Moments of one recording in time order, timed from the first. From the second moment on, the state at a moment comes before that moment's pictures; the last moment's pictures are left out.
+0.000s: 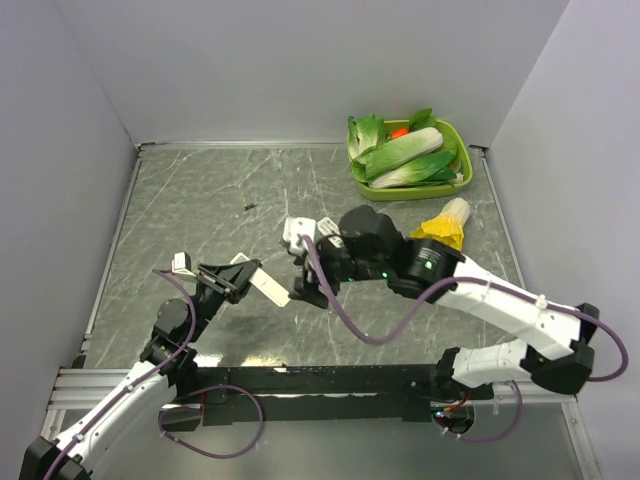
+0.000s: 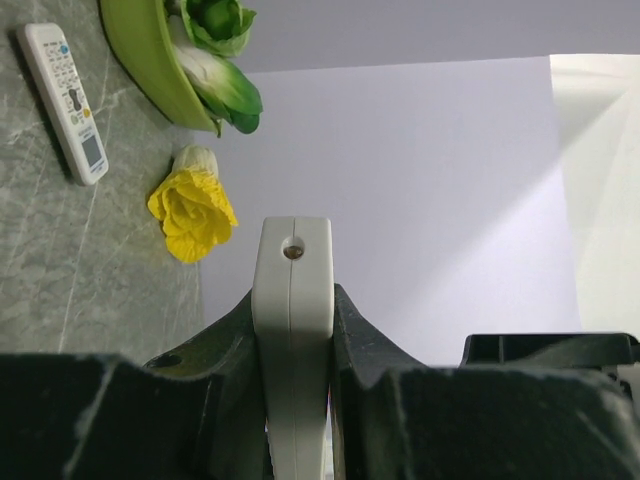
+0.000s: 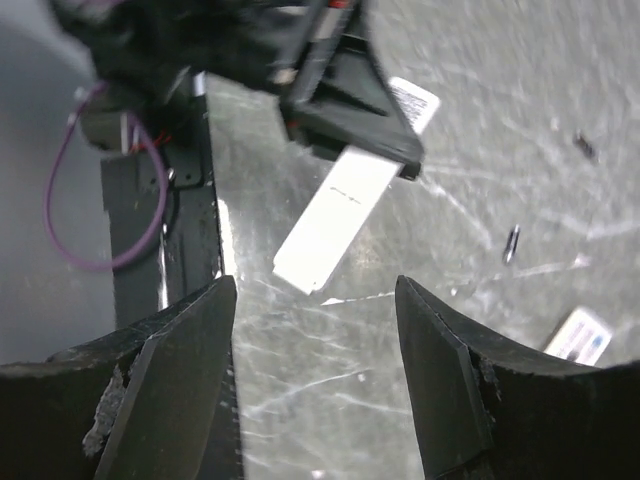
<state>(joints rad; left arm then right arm) -0.51 0.39 0.02 0.52 0.03 -1.57 1.10 1.26 1.40 -0.62 -0.25 -0.20</state>
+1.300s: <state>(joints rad) -0.51 0.41 0.02 0.47 0.14 -1.56 1.20 1.29 1.09 -0.43 -0.36 -0.85</state>
